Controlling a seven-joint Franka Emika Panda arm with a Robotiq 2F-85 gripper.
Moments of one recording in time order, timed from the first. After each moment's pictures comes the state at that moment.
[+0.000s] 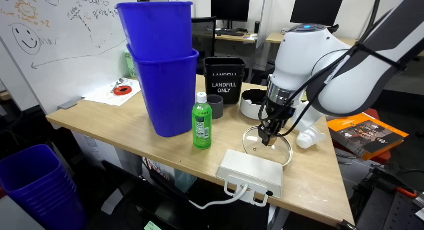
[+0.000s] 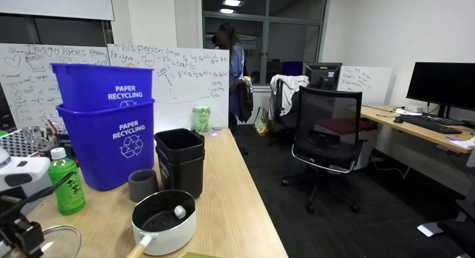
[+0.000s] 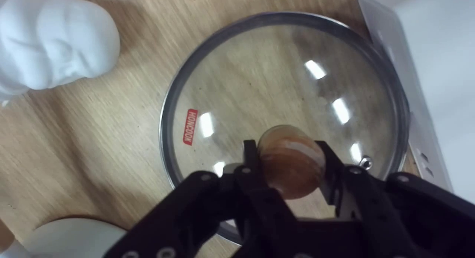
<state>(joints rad) 0.23 0.23 -0.03 -2.52 -0.22 2.83 0.37</state>
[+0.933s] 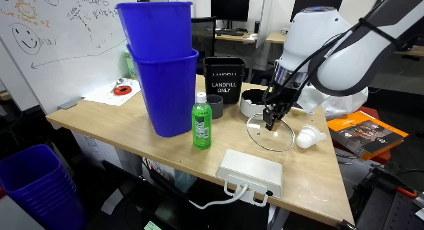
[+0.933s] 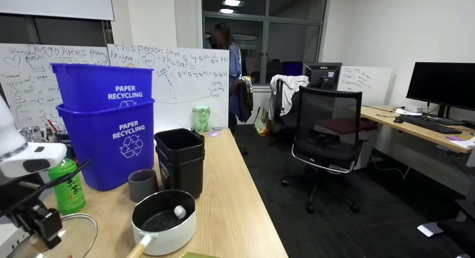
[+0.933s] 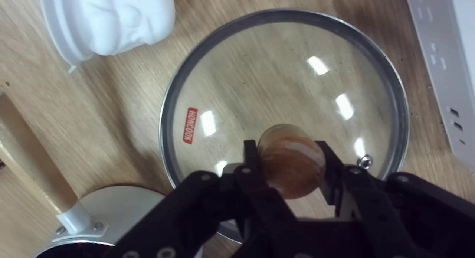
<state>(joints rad) 0.15 0.16 -0.03 -2.52 -0.17 2.80 0.25</state>
